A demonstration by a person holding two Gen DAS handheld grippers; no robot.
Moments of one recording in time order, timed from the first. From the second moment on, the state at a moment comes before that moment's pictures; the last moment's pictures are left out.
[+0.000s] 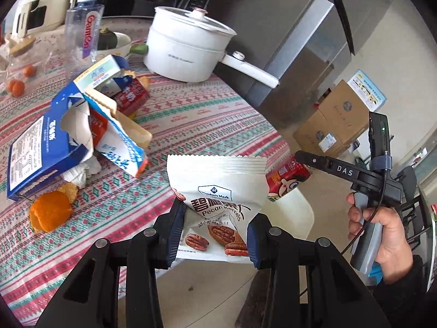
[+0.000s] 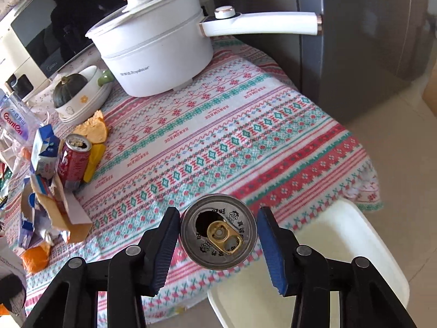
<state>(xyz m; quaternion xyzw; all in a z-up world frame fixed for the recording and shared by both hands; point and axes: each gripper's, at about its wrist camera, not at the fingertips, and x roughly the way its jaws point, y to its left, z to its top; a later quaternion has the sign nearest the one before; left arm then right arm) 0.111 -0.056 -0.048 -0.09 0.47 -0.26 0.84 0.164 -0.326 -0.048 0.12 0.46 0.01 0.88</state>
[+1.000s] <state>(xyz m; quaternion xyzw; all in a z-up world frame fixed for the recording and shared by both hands) 0.092 -0.260 -0.142 0.02 0.48 -0.35 0.80 0.025 -0.443 -0.076 0.12 0.50 -0.09 0.85</state>
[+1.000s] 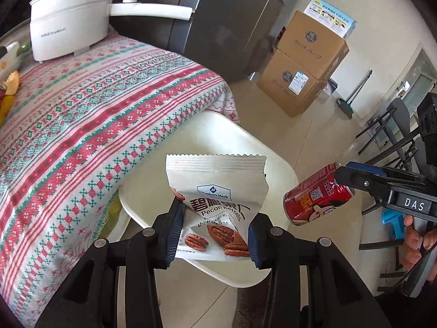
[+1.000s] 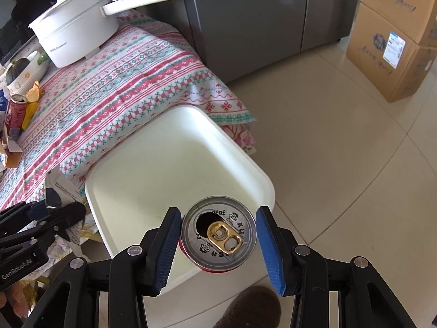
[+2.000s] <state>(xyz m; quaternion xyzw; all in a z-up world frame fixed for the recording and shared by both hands) 0.101 -0.136 -0.105 0.07 0.47 -0.24 0.84 0.062 -0.407 -0.103 0.08 0.55 -0.08 0.83</state>
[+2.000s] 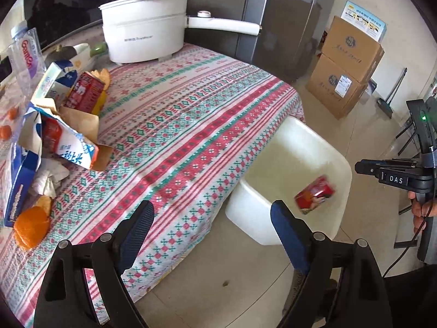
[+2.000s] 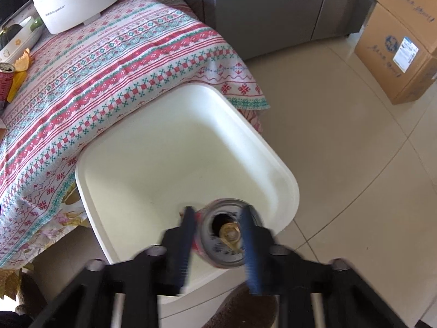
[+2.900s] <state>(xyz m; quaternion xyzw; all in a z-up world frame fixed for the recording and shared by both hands) 0.126 0.008 -0.097 0.06 0.49 -0.14 0.86 0.113 -0.331 -0.066 0.09 0.51 -0.04 0.85</state>
